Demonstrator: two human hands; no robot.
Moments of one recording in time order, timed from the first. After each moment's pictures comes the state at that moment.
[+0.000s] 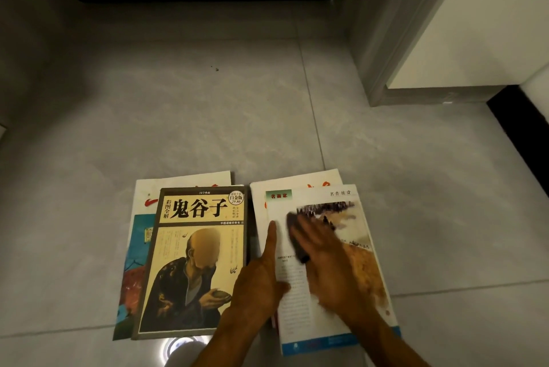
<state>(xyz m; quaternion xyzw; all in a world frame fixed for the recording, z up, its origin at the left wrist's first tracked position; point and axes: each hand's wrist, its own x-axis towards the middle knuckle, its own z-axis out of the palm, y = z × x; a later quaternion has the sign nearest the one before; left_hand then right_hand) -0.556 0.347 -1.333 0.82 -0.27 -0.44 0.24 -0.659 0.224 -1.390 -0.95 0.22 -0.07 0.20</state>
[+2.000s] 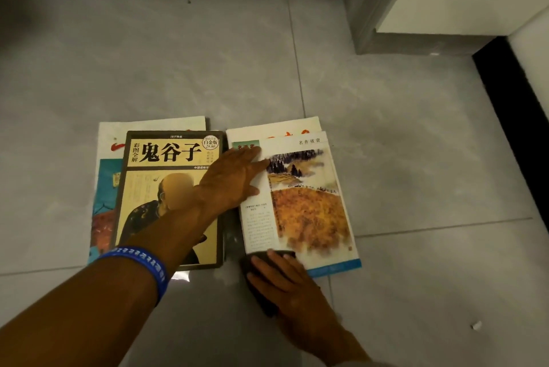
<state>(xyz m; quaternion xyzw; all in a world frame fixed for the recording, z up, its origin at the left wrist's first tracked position) -0.490 0.310 -1.311 0.81 -0.53 -0.26 -0.03 -0.758 0.314 -1.375 -0.99 0.02 0.04 0.15</state>
